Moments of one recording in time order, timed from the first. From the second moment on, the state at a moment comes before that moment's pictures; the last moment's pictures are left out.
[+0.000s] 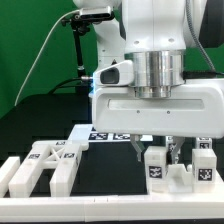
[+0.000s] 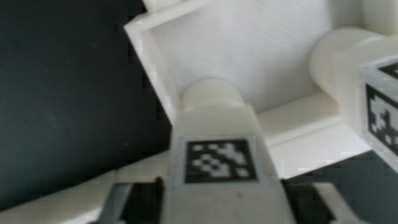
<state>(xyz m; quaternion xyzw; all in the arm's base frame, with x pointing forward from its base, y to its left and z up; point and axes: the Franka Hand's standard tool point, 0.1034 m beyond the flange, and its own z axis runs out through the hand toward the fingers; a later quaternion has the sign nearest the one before) 0.642 0.051 0.073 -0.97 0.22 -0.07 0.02</state>
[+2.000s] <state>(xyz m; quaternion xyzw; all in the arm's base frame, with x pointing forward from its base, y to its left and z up) 0.646 0.052 0.073 -0.97 0.22 -0.06 0.02</state>
